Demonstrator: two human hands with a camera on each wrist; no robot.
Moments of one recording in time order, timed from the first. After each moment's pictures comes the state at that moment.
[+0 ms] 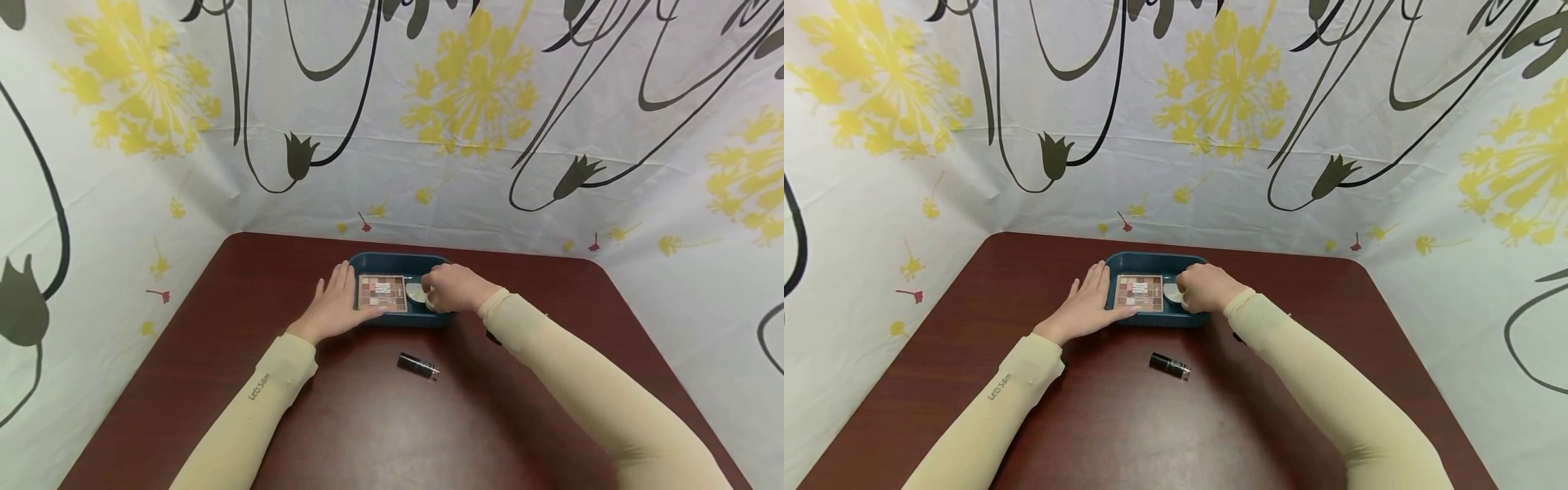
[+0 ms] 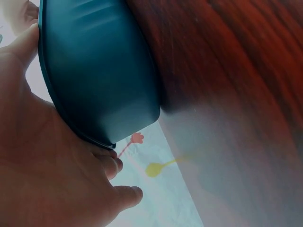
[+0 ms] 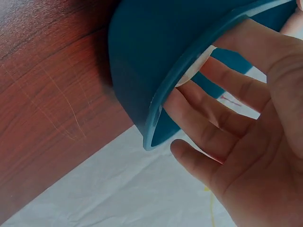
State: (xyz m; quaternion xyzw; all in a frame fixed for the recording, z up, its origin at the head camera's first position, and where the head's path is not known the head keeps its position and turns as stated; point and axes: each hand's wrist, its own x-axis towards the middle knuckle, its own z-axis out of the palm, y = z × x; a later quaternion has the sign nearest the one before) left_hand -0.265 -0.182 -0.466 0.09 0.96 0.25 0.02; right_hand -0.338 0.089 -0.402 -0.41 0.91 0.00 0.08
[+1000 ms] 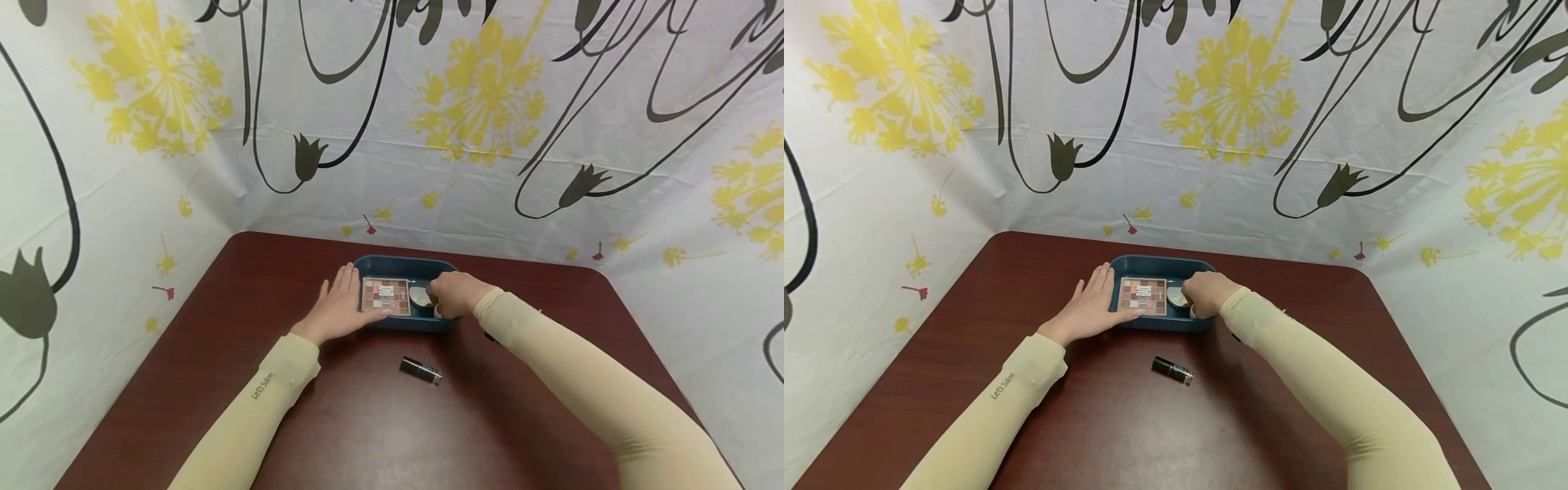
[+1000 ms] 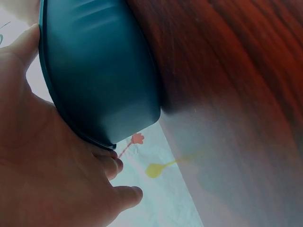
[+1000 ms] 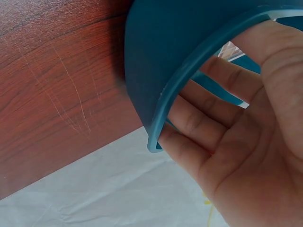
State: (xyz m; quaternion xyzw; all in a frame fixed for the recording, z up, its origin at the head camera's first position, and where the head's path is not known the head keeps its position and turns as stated) left_hand -0.263 -0.184 -0.466 0.09 0.97 0.24 0.01; right_hand -0.349 0.078 -0.407 -0.39 0.90 0.08 0.15
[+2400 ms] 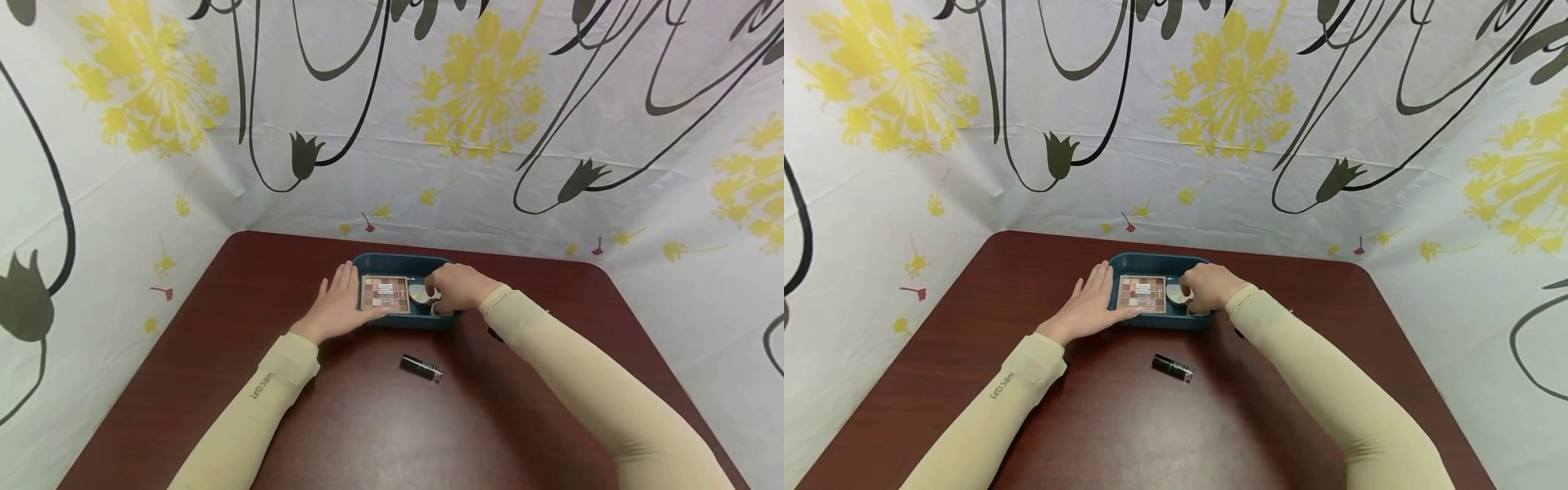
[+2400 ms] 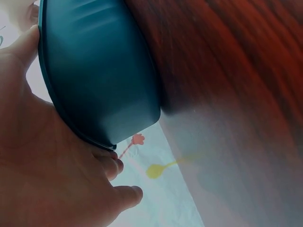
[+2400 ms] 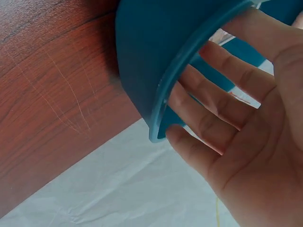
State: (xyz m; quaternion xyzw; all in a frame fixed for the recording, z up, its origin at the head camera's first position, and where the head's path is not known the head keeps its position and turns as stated) left_hand -0.267 -0.184 -0.470 0.09 0.97 0.23 0.01; right_hand -0.351 0.087 -0.404 -0.41 0.90 0.01 0.12
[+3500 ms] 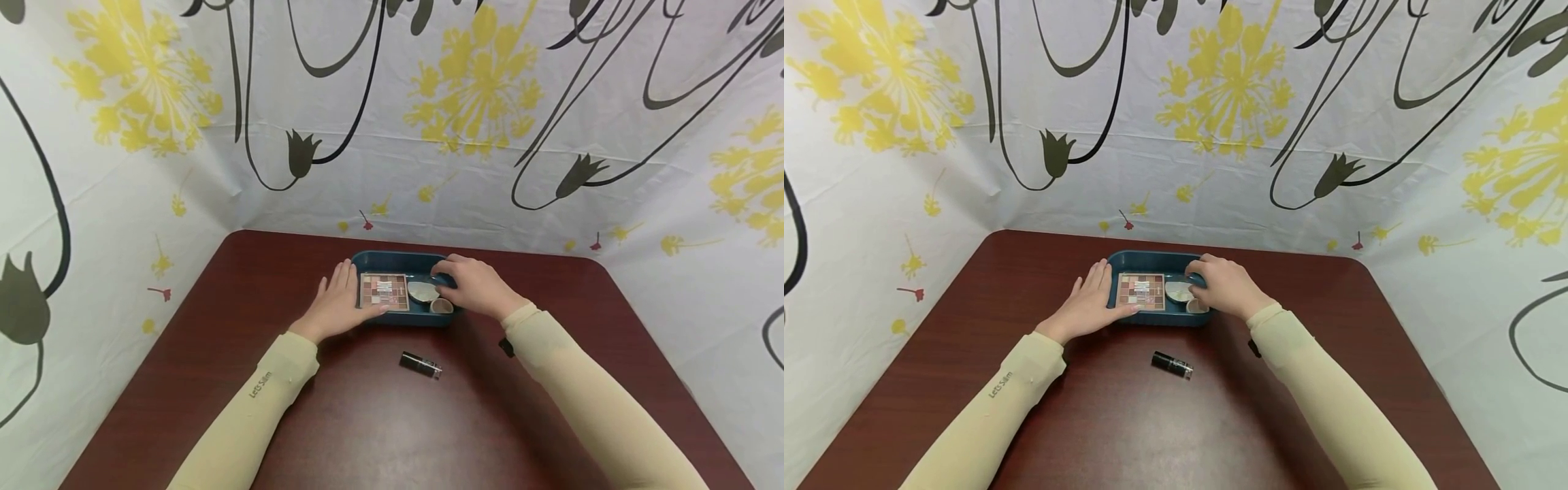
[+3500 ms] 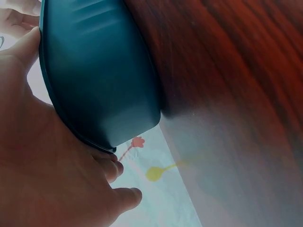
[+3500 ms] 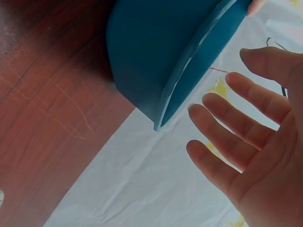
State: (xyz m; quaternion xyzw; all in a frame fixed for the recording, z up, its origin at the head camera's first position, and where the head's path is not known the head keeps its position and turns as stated) left_hand -0.267 -0.182 -0.468 0.09 0.97 0.23 0.01; right_hand -0.332 0.117 -0.405 -0.37 0.92 -0.10 -0.04
